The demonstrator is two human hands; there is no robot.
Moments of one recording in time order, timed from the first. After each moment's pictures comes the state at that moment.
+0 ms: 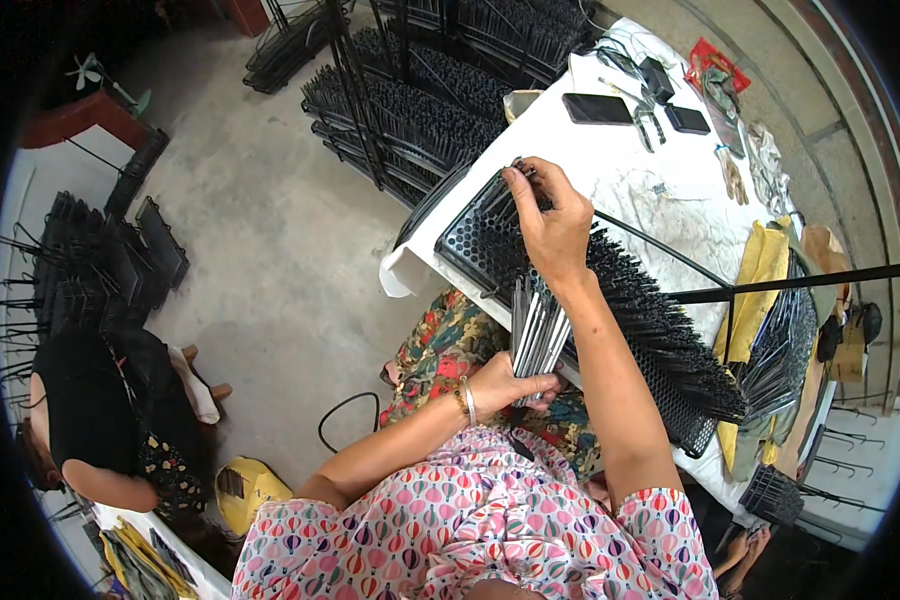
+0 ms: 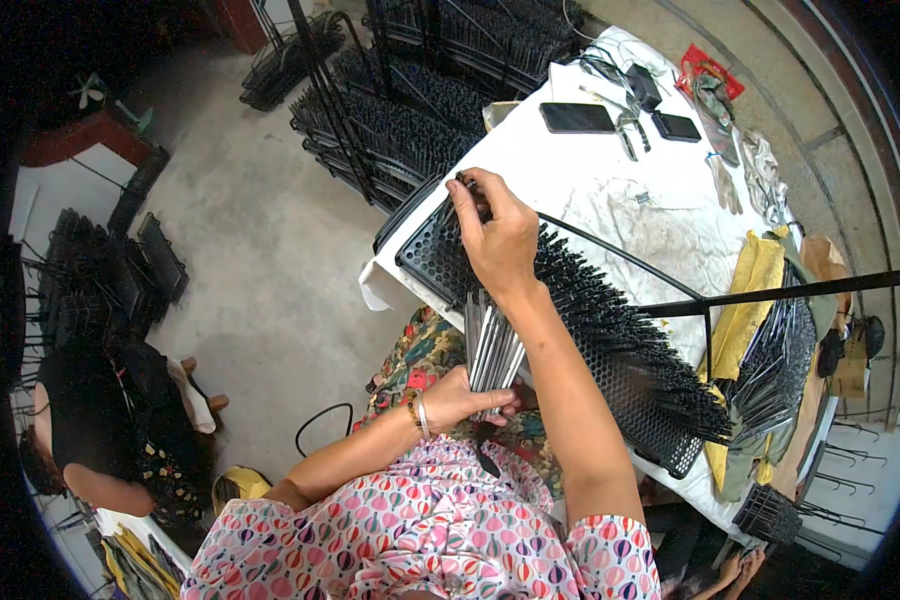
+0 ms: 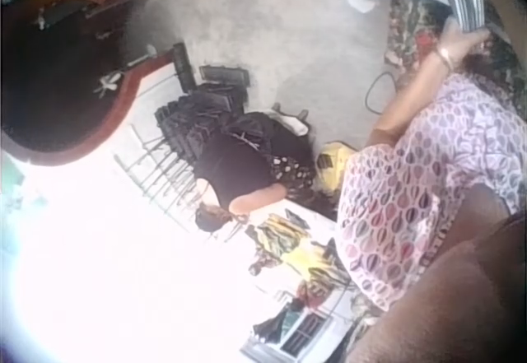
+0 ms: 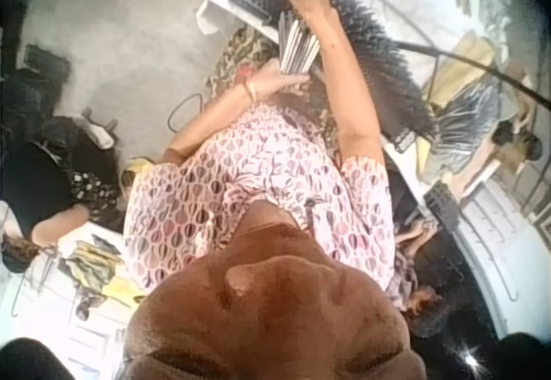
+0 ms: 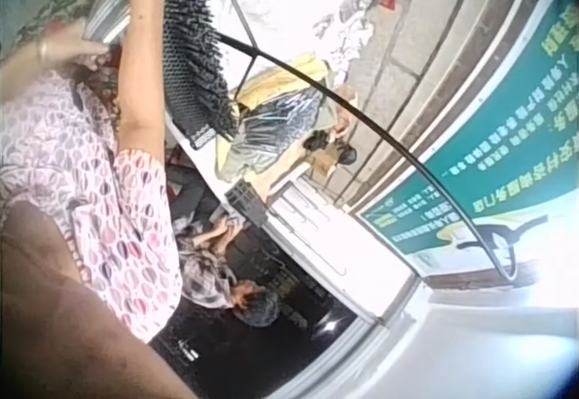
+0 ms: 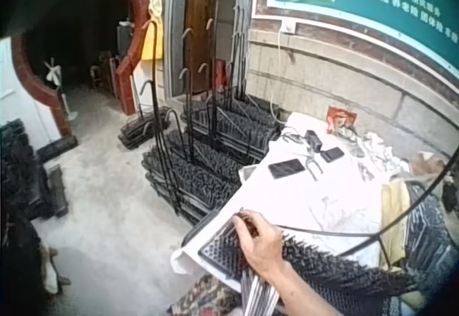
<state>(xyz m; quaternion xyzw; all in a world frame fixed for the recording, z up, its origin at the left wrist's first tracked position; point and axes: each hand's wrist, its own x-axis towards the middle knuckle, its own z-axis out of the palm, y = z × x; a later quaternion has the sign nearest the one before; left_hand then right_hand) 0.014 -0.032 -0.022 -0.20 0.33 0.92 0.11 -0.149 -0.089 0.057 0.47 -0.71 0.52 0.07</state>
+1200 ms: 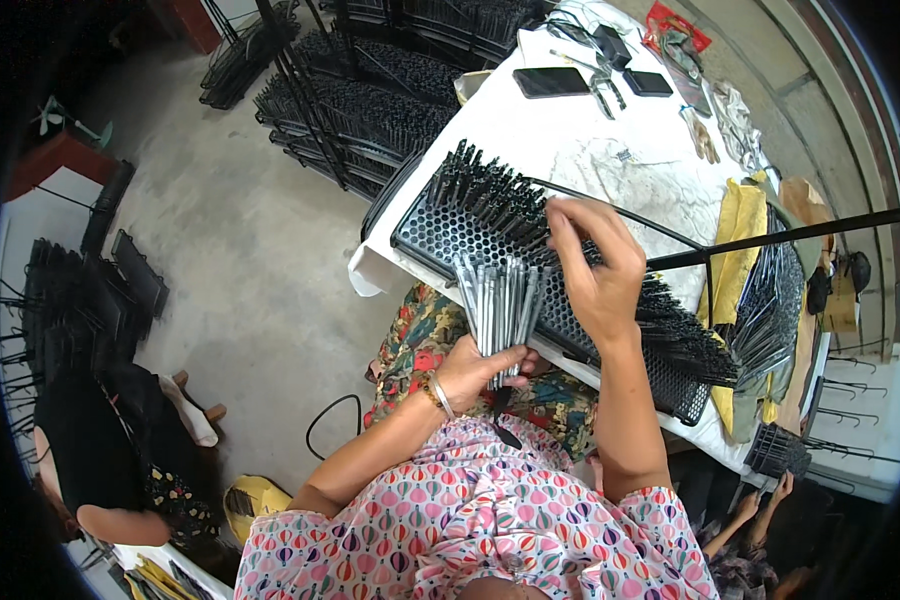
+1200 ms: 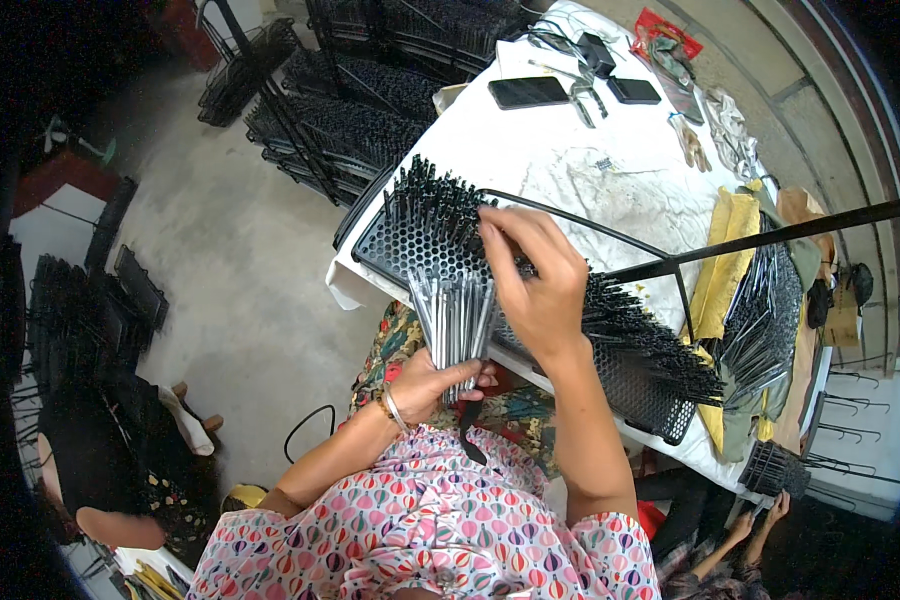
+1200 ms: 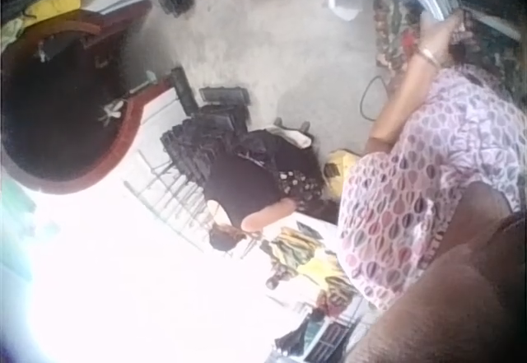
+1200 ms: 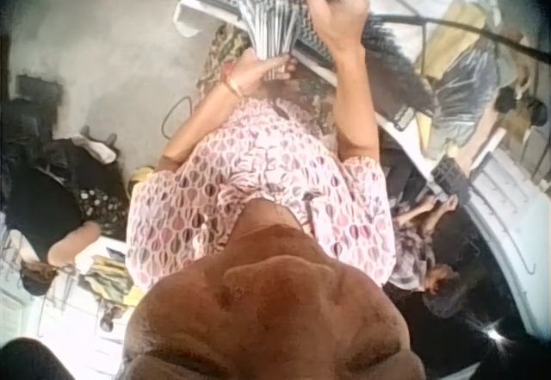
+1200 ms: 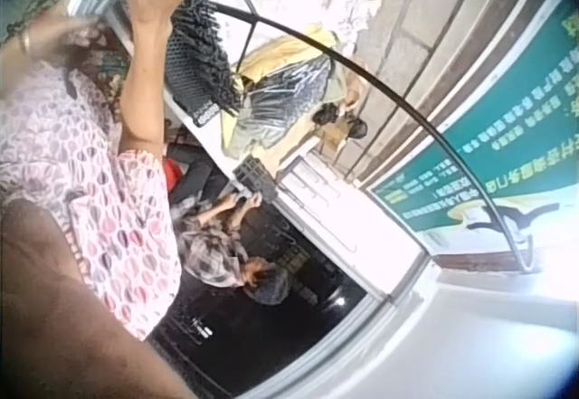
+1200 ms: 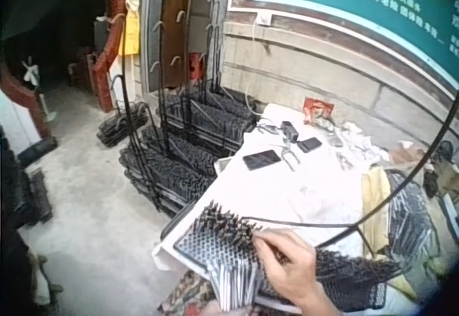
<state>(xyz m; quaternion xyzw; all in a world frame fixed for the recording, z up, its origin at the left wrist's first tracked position) 0.011 -0.037 -0.007 -0.26 0.30 0.92 0.06 -0.142 0.003 0.101 0.43 -0.73 0.52 0.07</state>
